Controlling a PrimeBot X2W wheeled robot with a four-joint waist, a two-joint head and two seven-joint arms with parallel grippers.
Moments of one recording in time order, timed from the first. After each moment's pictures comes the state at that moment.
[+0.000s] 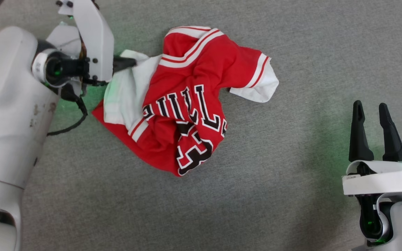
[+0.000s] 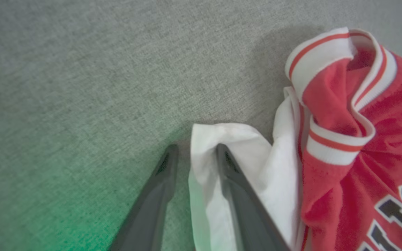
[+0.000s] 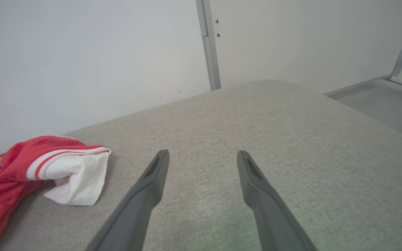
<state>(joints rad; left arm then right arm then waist) -1.22 0.43 -0.63 0.75 -0.99 -0.13 0.93 -0.28 -0.06 -0.04 0.12 0.41 0.13 -0.26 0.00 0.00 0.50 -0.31</state>
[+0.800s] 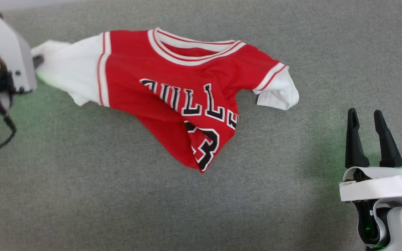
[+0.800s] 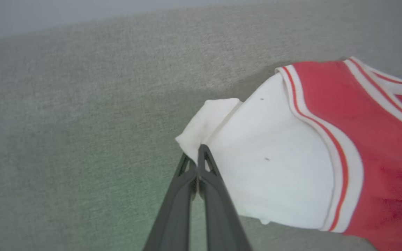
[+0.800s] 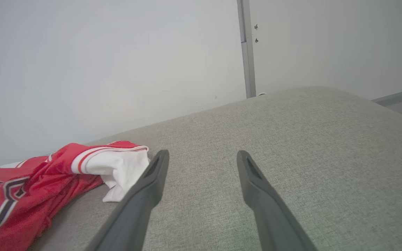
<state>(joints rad) -1.19 0.64 -0.64 0.85 -0.96 -0.11 0.64 -0.26 -0.06 -0.03 0.13 0.38 0.13 -0.26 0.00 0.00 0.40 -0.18</state>
